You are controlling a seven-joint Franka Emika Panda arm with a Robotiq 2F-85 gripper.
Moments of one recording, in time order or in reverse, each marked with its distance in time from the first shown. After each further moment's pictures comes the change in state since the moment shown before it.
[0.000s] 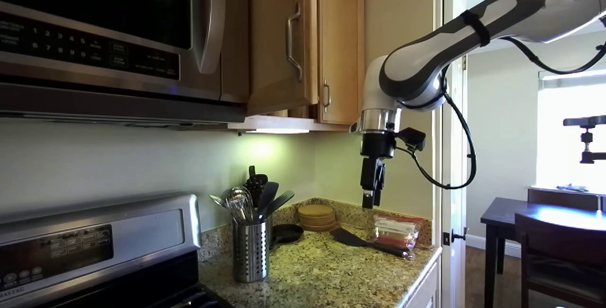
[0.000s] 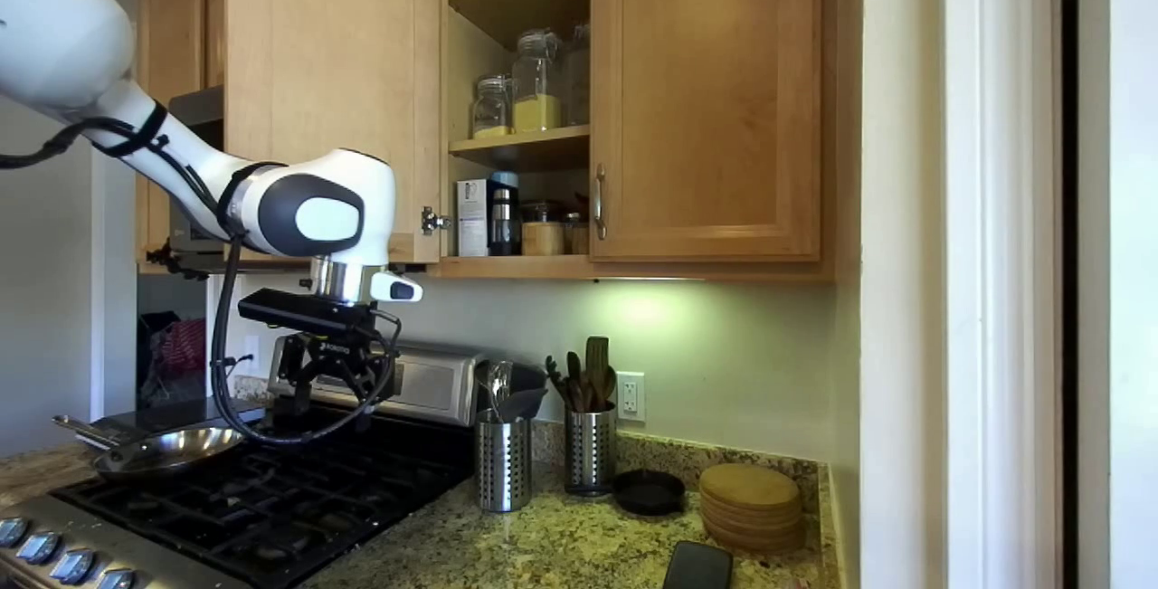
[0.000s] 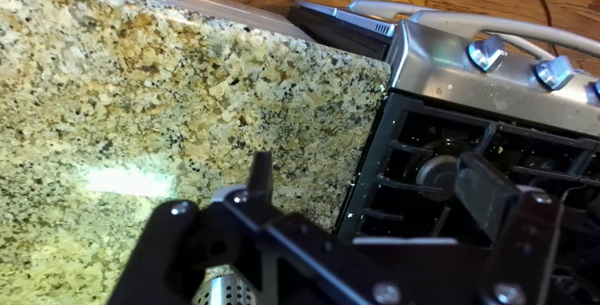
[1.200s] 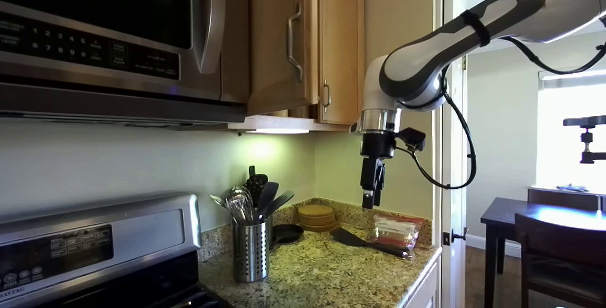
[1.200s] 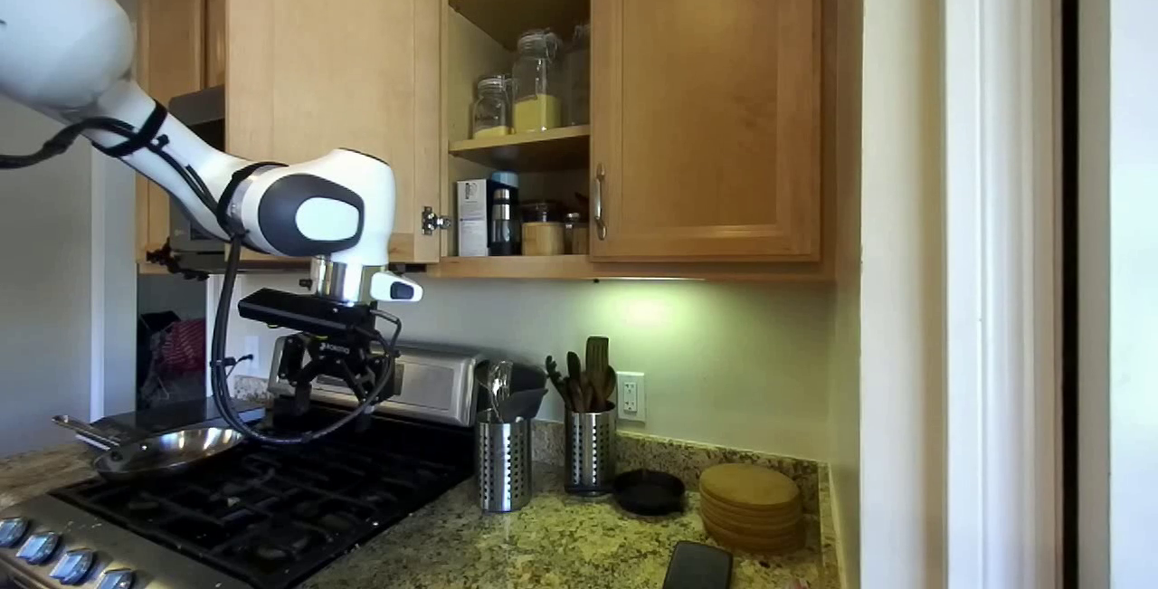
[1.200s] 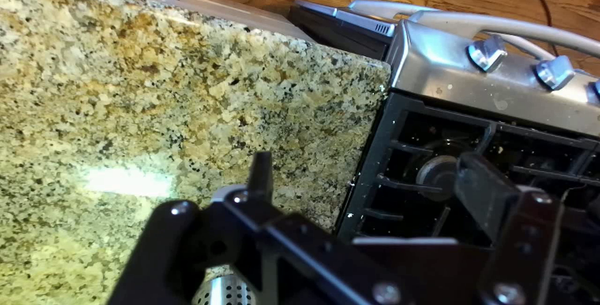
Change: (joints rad) arm 0.000 0.000 0.000 0.000 0.000 0.000 0.000
